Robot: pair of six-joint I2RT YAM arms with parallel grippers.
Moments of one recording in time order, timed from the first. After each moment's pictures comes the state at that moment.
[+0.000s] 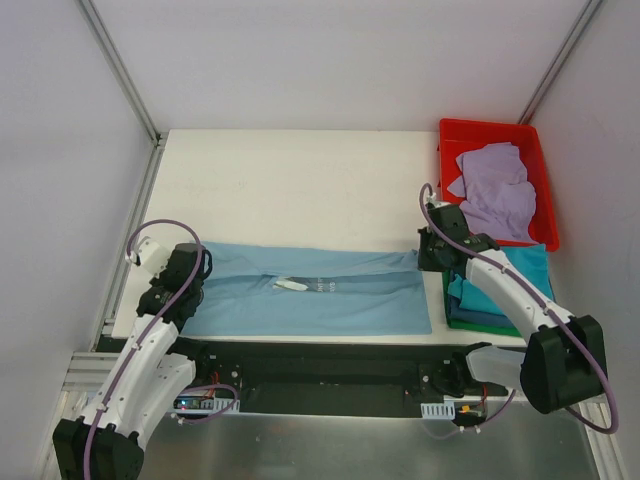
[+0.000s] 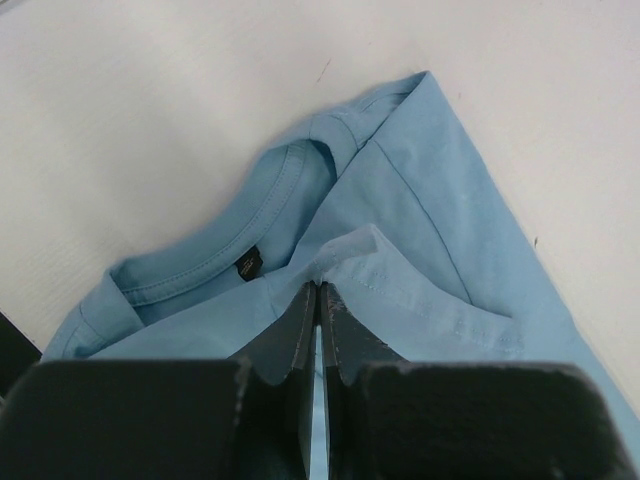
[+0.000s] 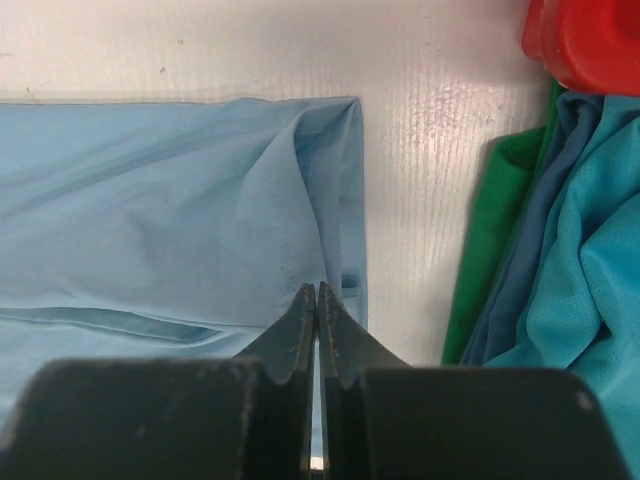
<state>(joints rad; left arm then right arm) -0.19 0.65 0.48 -0.69 -0.63 -0.93 0.34 1.23 0.81 -0.61 0.09 0.32</state>
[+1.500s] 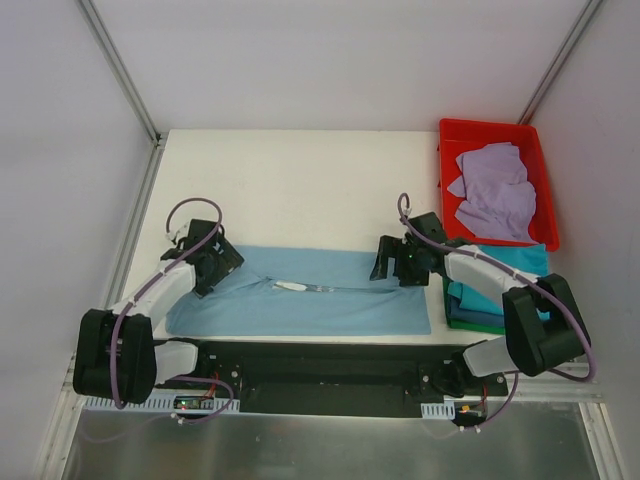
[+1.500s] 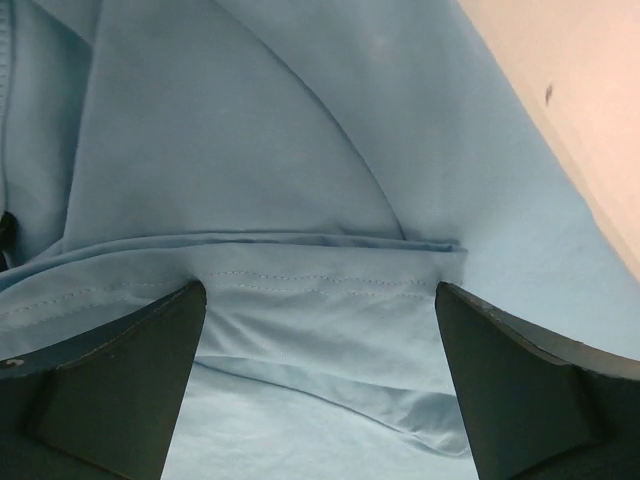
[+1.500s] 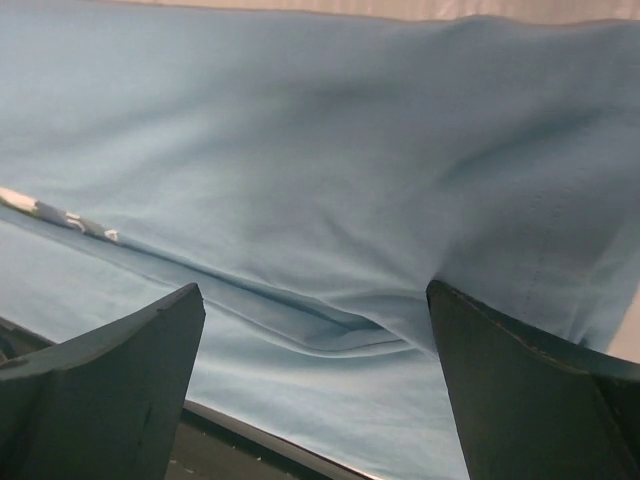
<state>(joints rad) -0.15 1.20 0.58 -0.49 -0.17 -0.87 0.40 1.42 0.72 -0.39 -0.27 0.48</state>
